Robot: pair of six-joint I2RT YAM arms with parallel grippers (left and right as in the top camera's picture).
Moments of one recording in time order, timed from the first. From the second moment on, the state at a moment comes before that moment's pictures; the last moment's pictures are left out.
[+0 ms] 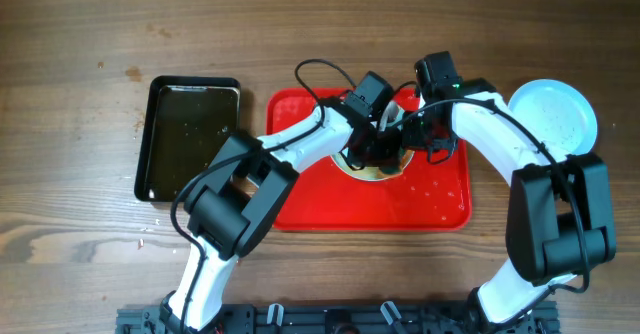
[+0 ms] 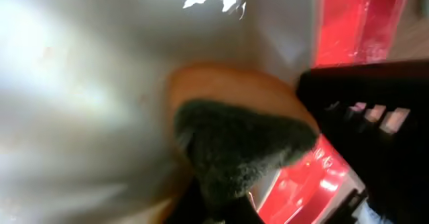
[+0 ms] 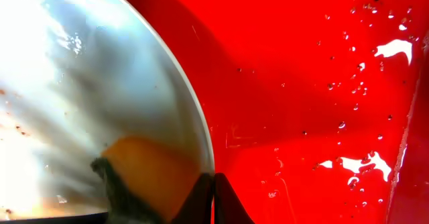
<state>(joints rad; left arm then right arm) -0.72 2.19 1.47 -0.52 0.53 -0.63 0.23 1.83 1.16 -0.77 -0.04 0.33</state>
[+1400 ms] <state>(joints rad) -0.69 2.15 1.53 -0.73 -0.12 -0.68 0.22 1.83 1.13 -0.72 -0.17 0.36</state>
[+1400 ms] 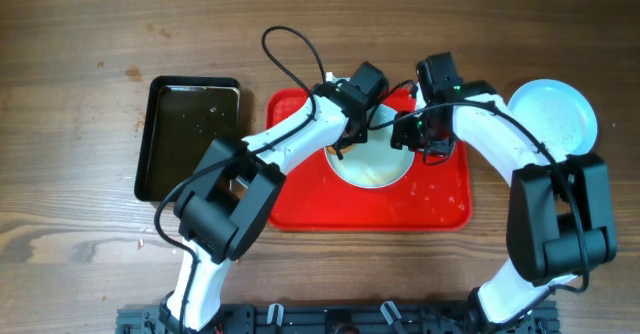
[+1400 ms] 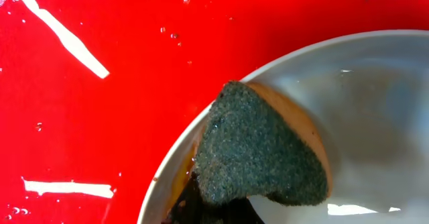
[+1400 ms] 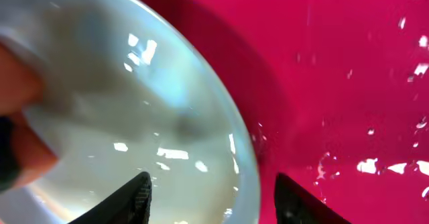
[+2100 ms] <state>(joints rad) -0.67 2.09 1.54 -0.85 -0.06 -0.67 0.22 1.79 1.01 -0.57 -0.18 0.45</state>
